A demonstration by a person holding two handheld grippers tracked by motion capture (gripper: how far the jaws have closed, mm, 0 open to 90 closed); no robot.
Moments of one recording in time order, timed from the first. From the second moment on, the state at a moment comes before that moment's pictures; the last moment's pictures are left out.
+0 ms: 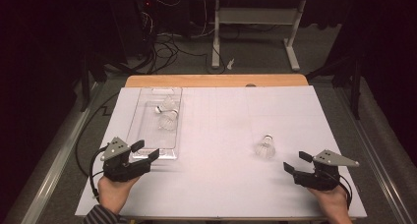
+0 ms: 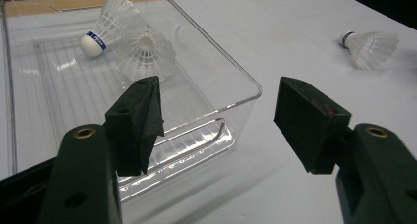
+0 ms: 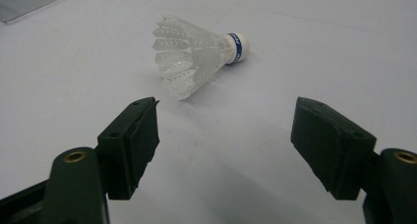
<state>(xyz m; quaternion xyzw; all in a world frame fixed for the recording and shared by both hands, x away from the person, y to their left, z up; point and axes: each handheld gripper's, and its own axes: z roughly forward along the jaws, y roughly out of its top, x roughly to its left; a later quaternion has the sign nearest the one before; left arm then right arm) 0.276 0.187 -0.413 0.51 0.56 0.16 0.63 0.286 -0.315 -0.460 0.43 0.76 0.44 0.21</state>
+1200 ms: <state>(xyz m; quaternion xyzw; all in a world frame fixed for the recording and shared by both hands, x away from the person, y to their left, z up) 0.267 0.168 -0.426 0.53 0.55 0.14 0.63 0.286 -0.316 -0.460 0.43 0.76 0.44 0.22</state>
